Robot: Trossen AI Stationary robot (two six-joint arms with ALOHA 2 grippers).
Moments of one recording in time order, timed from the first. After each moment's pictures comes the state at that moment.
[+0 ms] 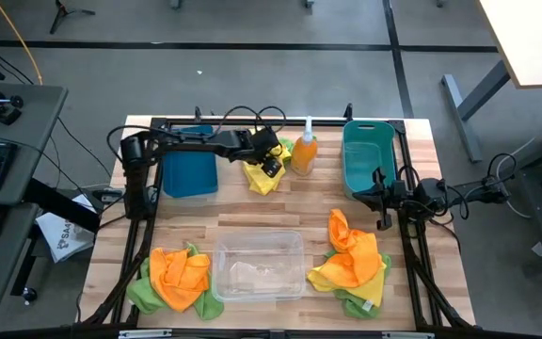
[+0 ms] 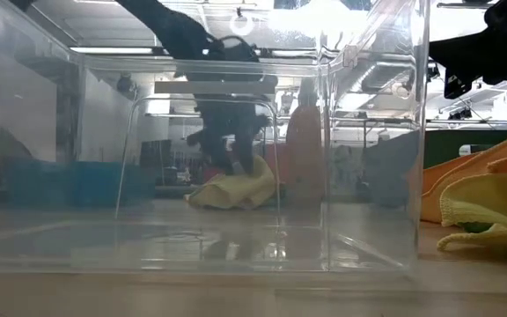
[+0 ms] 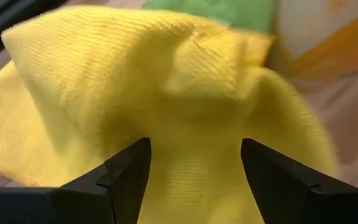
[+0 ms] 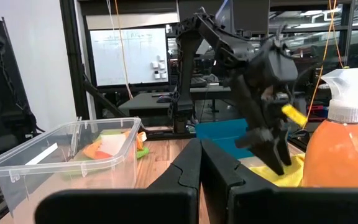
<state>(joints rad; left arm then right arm) 0.35 1.93 1.33 -0.49 -0.24 -0.41 0.22 0.01 0.01 0.16 0.24 0.00</state>
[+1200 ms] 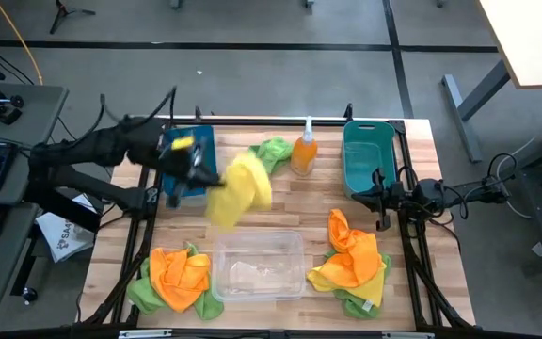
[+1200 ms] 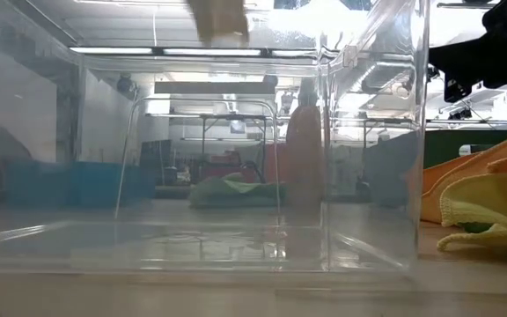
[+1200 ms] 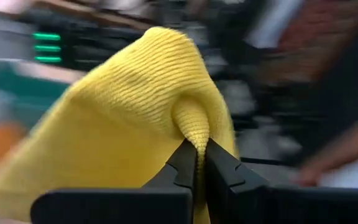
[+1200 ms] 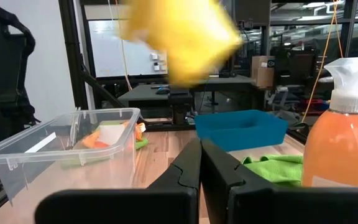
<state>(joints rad) -0.04 1.06 1.33 -0.53 0.25 -0.28 0.22 0.01 0.01 0.12 0.24 0.00</state>
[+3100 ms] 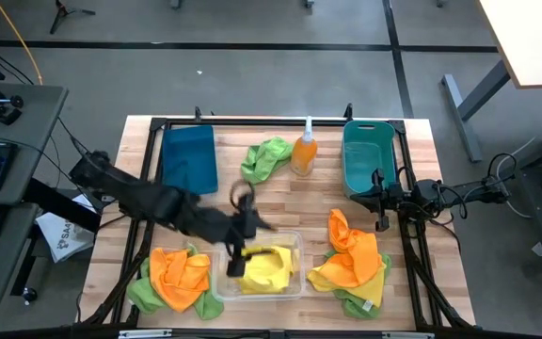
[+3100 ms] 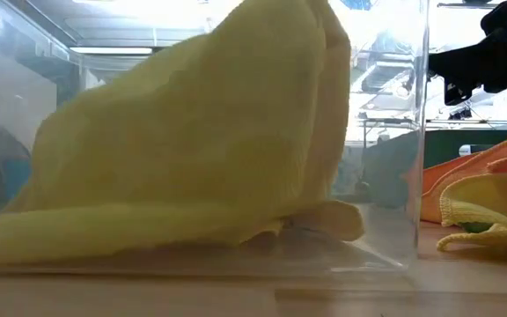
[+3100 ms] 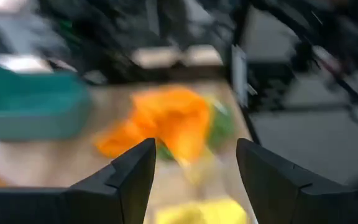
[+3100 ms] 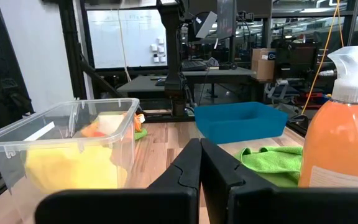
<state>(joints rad) -0.45 1.57 1.64 -0.55 -0.35 -0.17 0.22 0.01 0.01 0.09 0.24 0.00</state>
